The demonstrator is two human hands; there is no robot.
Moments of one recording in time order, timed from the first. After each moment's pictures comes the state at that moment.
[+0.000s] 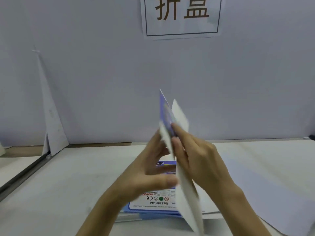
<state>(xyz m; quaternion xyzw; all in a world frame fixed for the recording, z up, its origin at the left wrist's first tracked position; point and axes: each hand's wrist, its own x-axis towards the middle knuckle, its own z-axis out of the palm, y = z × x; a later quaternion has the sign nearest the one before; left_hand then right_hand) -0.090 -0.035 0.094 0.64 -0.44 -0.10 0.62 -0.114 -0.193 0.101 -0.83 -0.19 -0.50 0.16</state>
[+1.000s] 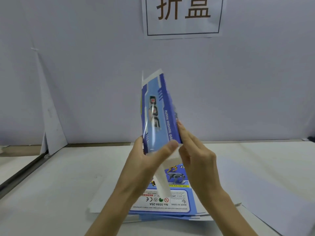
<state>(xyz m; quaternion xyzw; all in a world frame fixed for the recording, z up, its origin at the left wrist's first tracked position) -0.084 -0.048 0.094 0.70 -0.19 -0.01 0.69 -0.093 -0.198 0.067 -0.81 -0.16 -0.51 0.25</state>
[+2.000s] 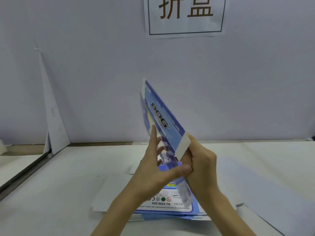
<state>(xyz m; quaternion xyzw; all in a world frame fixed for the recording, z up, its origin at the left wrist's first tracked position) -0.072 -0.053 0.070 0.74 -0.31 -0.01 0.60 -0.097 -0.182 0.069 -0.76 -0.18 -0.52 0.34</state>
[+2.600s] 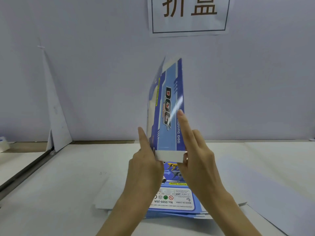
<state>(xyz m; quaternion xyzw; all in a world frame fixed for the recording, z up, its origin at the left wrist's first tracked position) -0.070 -0.051 0.069 0.86 -0.13 0.15 0.46 -0.096 -0.181 0.073 -0.80 -0.18 -0.52 0.24</state>
